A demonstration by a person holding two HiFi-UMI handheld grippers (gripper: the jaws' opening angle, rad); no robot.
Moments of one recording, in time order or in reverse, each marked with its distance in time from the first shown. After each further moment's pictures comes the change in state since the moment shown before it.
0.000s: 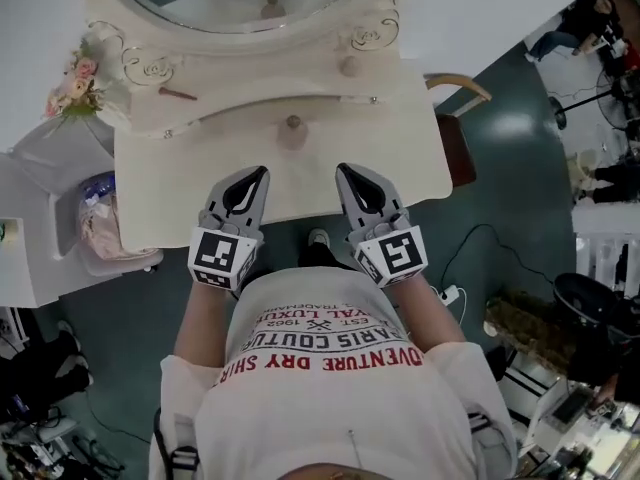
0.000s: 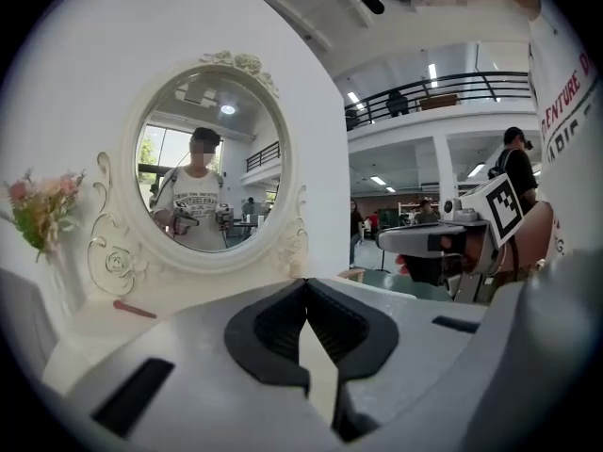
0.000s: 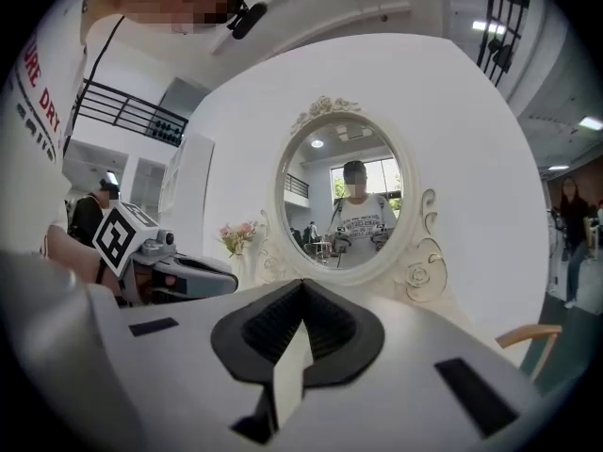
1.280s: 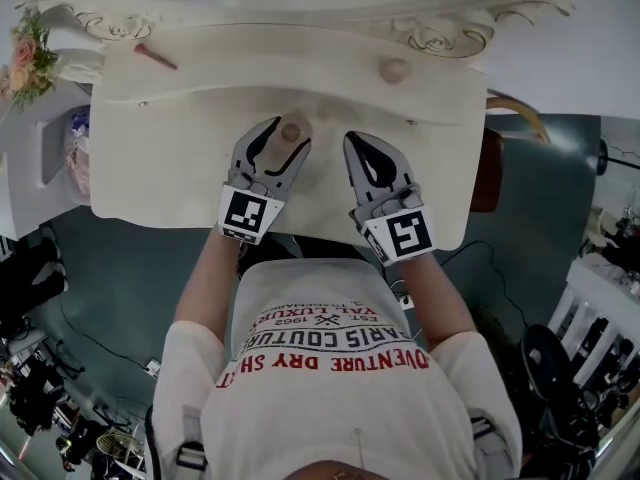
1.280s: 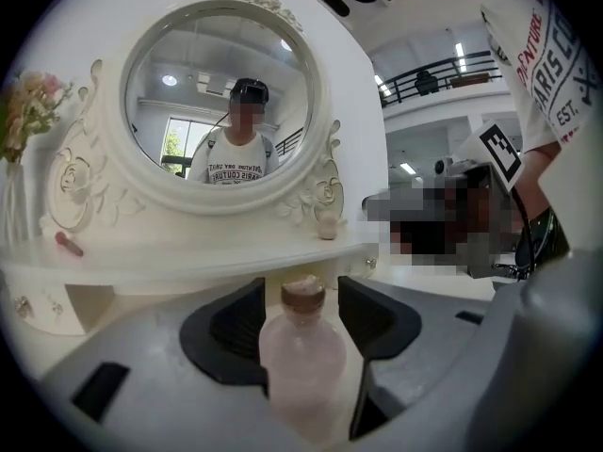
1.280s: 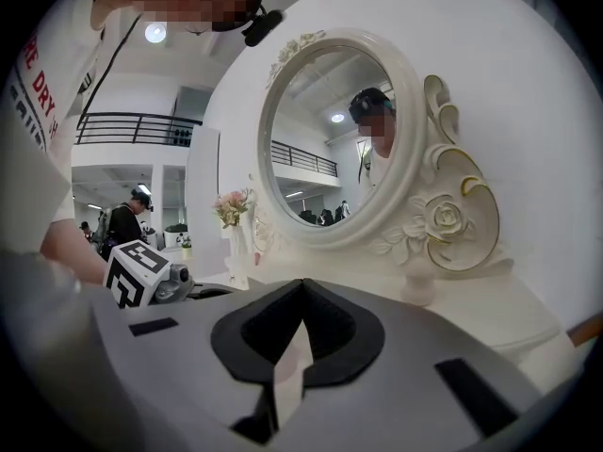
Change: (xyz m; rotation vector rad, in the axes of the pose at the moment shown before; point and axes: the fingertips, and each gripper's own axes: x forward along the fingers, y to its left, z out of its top) left arm 0.190 0.047 -0.108 -0.066 0.035 0.151; right arm 0.133 -0.114 -0.099 0.049 0.112 0.264
